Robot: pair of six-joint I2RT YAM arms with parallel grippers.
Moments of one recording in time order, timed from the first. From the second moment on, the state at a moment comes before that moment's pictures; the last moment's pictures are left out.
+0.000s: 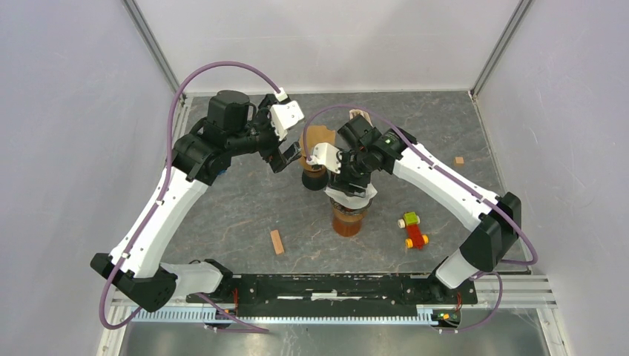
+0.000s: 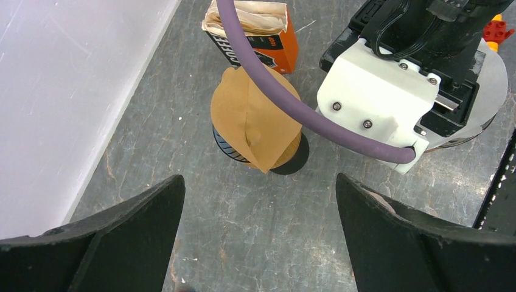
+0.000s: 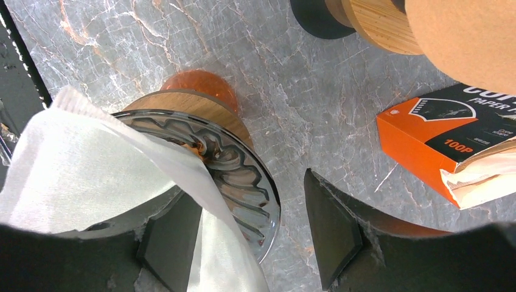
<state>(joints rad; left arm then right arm) -0.54 1.25 1.56 -0.81 0.34 0.52 0.75 1.59 1.52 -1.04 -0.20 -0.66</state>
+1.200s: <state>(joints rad) -0.54 1.25 1.56 -0.81 0.35 0.52 0.75 1.59 1.38 -0.98 -0.23 -0.64</state>
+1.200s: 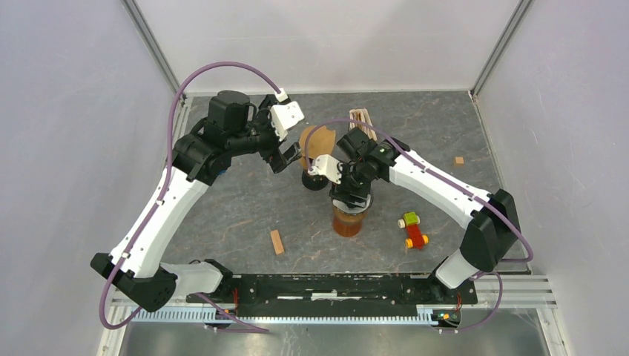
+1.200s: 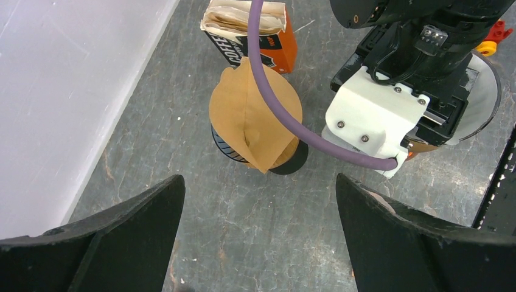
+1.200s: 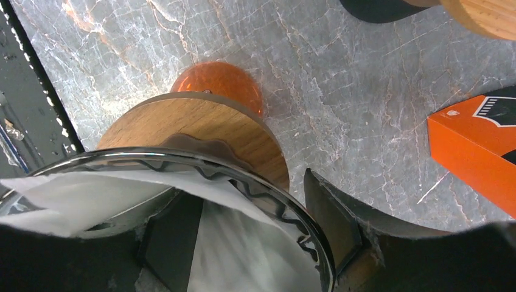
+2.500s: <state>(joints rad) -0.54 1.25 1.50 -0.77 0.40 0.52 0.75 1.53 1.42 -0.97 -0.20 -0.61</state>
